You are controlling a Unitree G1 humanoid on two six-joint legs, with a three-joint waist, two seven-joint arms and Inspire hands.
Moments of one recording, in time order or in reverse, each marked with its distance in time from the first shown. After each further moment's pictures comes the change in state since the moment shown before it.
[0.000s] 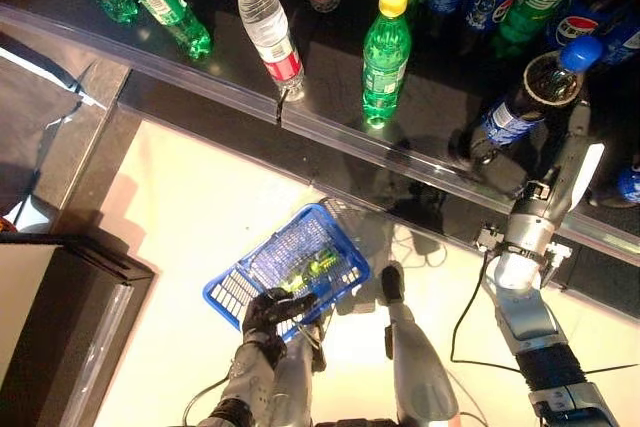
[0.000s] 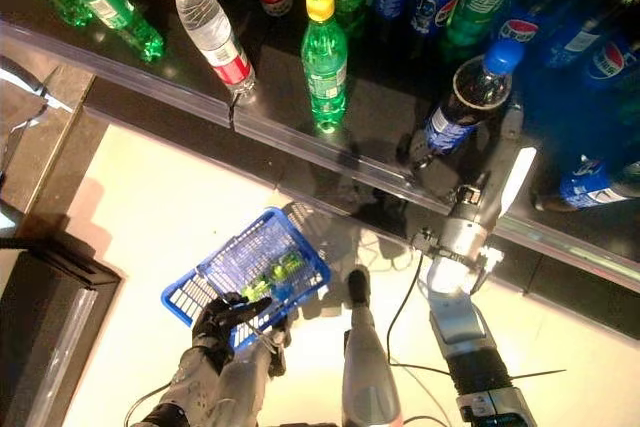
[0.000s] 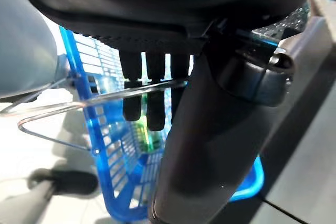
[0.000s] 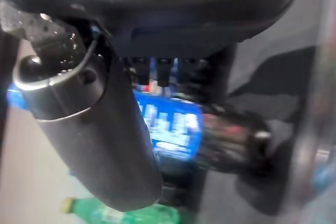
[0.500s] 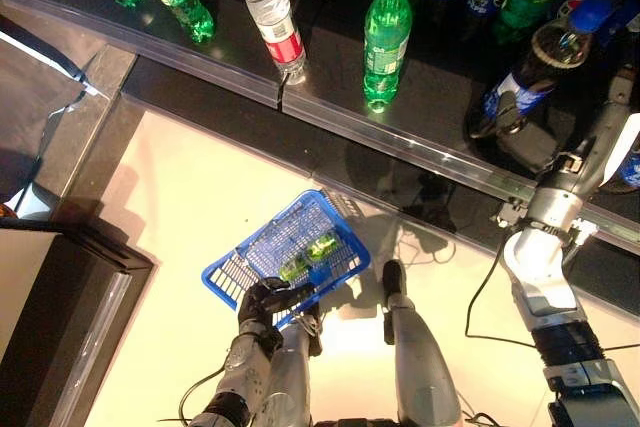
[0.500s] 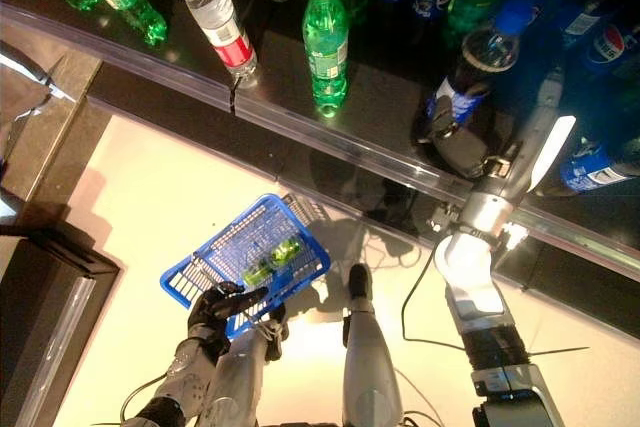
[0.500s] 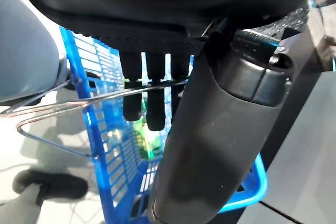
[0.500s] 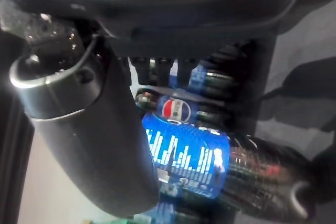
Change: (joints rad) left arm -0.011 0.023 -0.006 -0.041 -0.001 0.000 0.000; right arm -0.137 -0.093 -0.022 0.084 0.111 -0.025 -0.028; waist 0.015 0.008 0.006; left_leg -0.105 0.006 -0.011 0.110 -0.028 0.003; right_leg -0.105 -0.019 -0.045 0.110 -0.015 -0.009
